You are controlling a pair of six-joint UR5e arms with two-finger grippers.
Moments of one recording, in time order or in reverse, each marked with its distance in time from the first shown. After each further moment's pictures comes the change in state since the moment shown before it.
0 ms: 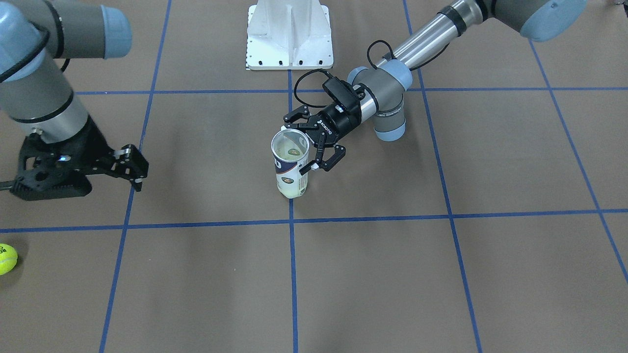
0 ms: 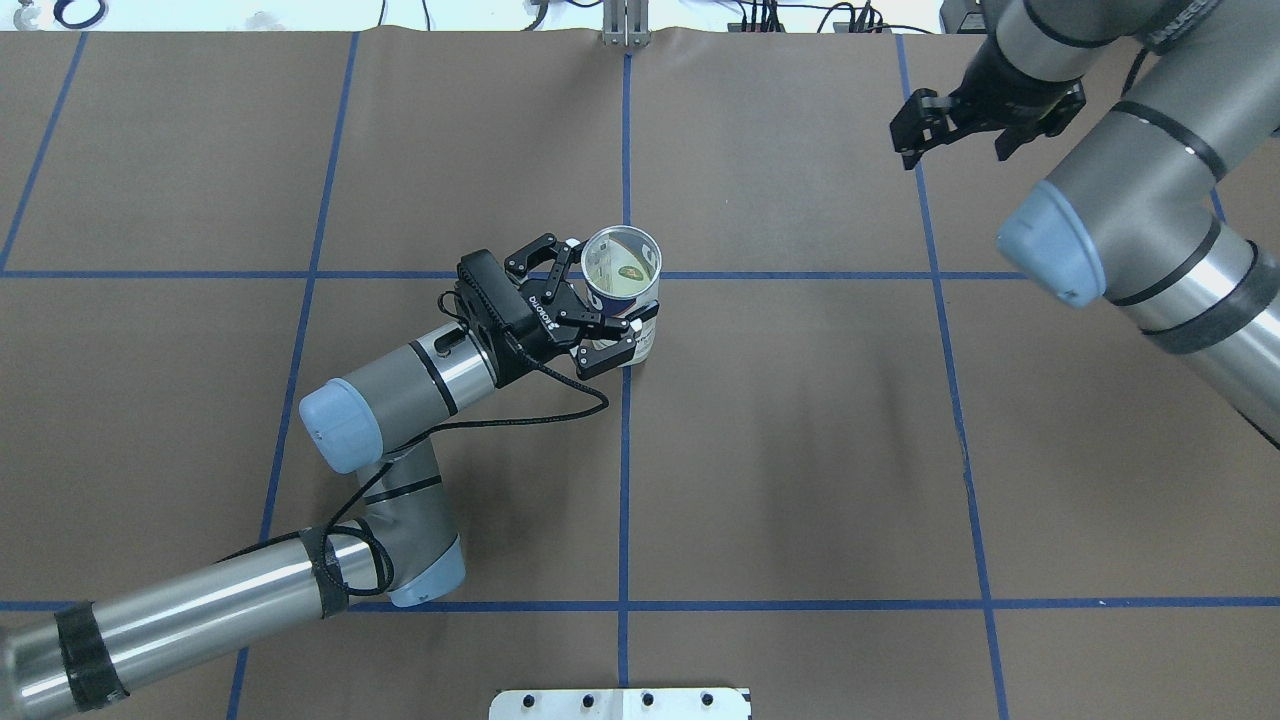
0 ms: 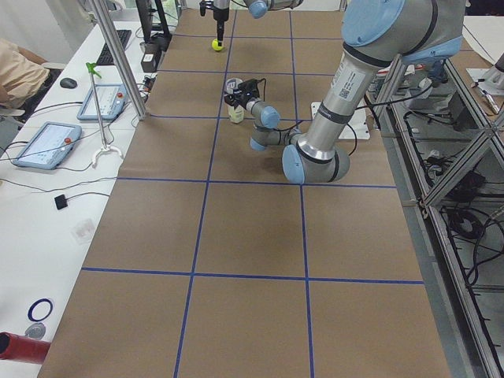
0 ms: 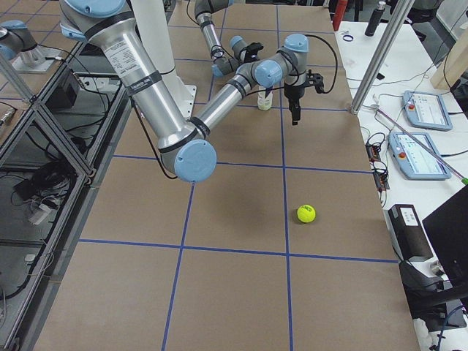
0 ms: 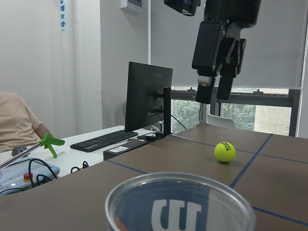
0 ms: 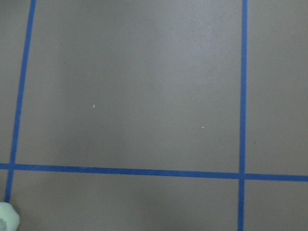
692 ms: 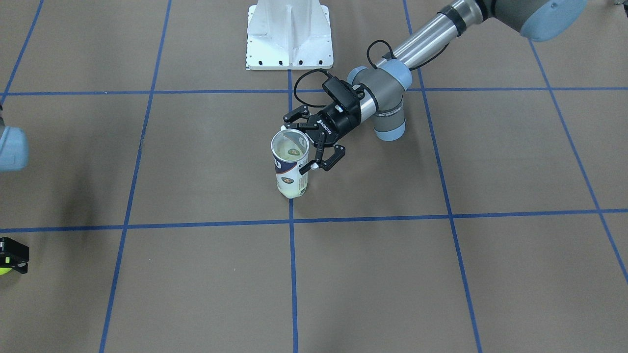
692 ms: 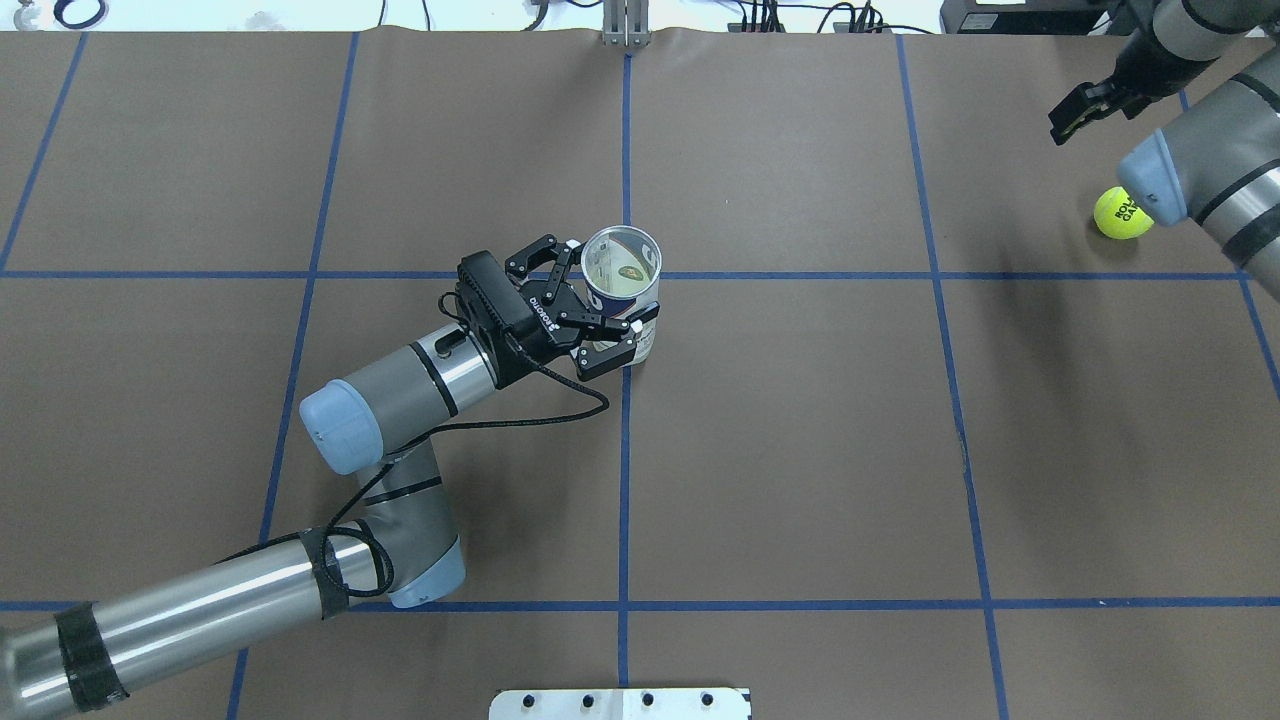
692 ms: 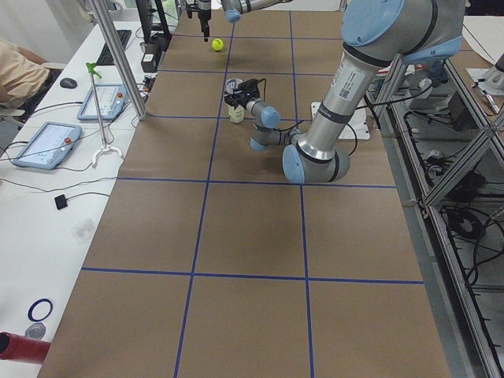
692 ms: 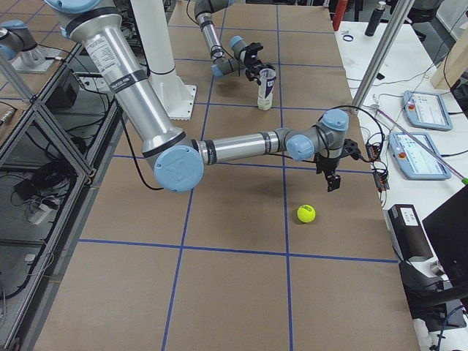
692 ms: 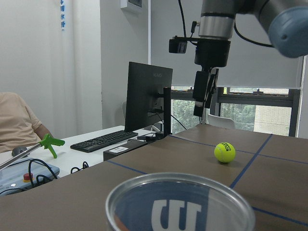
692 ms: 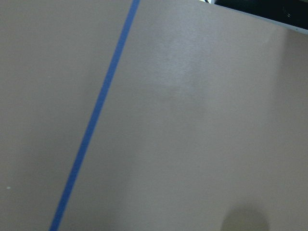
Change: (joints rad) left arm 0.001 0.000 -0.001 0.001 0.000 0.000; right arm 0.177 -0.027 -0.562 0.480 0.054 -0.434
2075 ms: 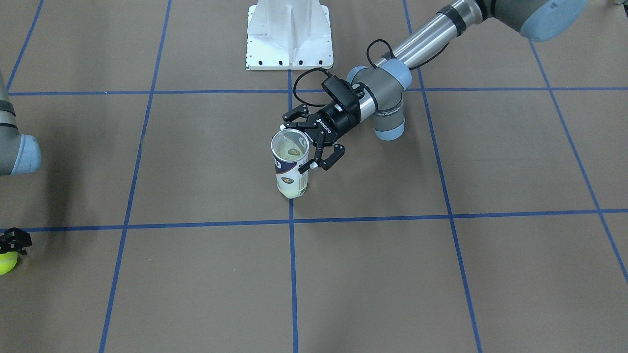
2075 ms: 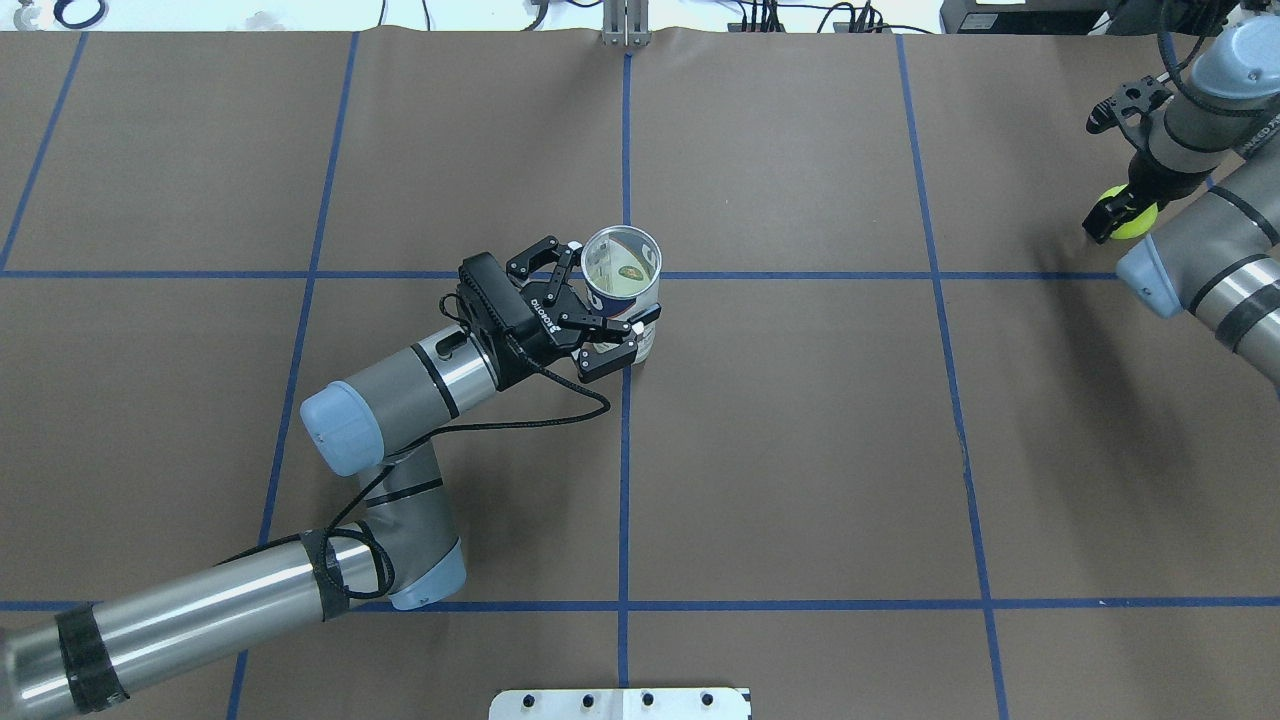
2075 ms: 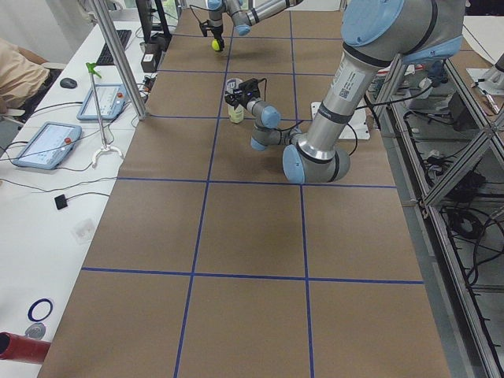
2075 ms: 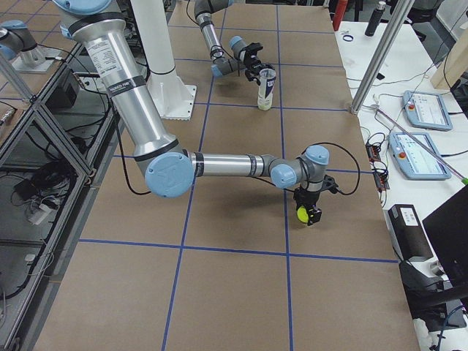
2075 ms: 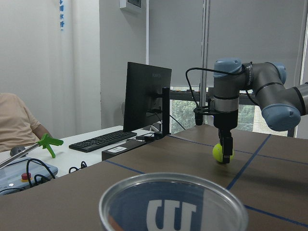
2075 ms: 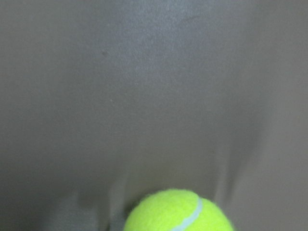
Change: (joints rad) left arm 0.003 0.000 -0.002 0.000 0.000 0.000; right arm -0.087 -0.090 -0.085 0.022 -0.135 -0.108
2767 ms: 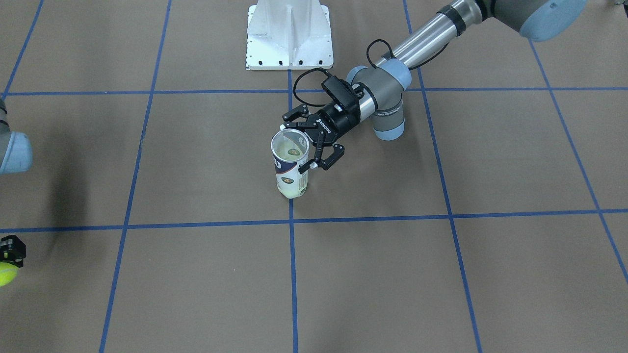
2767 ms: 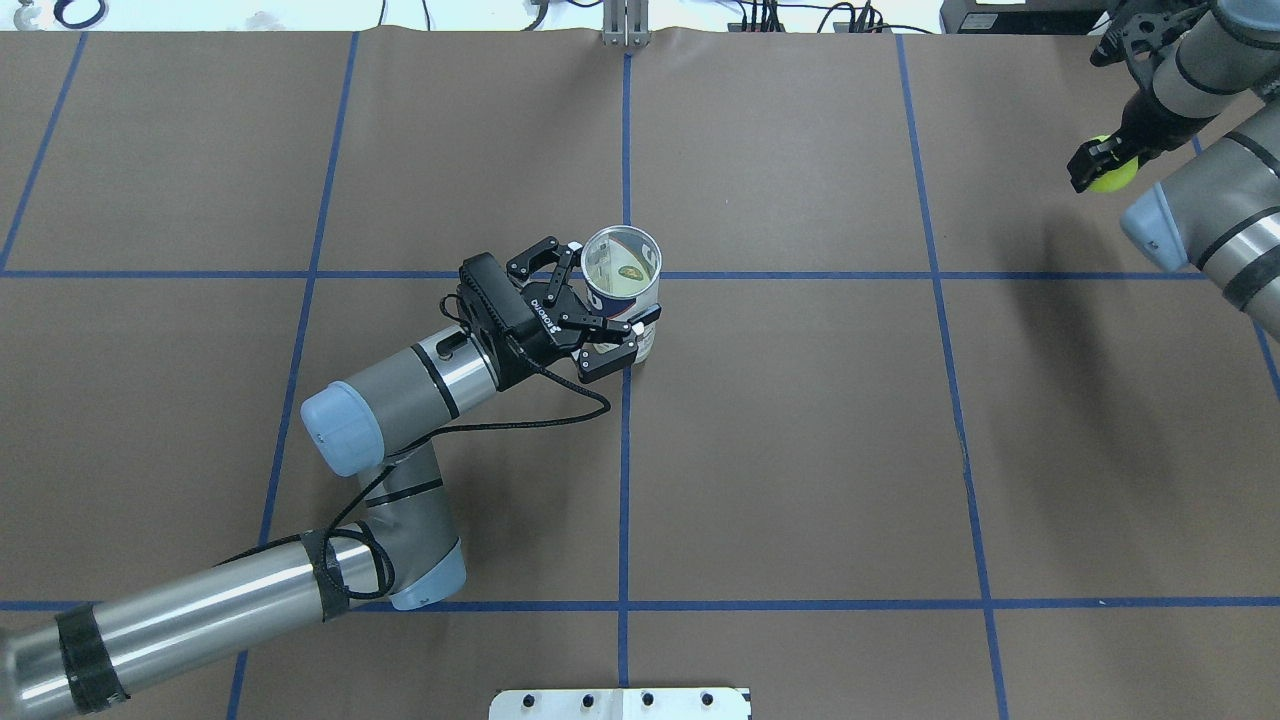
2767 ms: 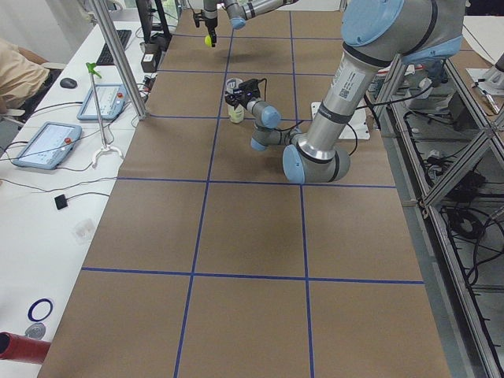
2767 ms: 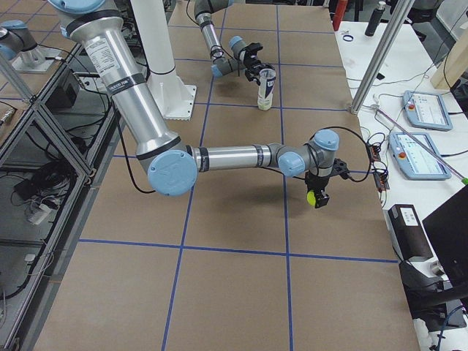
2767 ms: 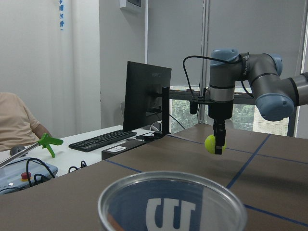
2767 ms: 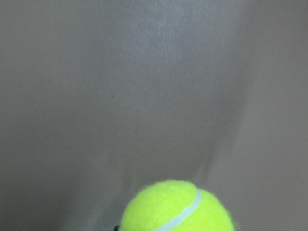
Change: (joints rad) left arm 0.001 0.000 0.001 0.000 0.000 0.000; right arm 0.045 0.039 0.098 -0.004 0.111 0.204
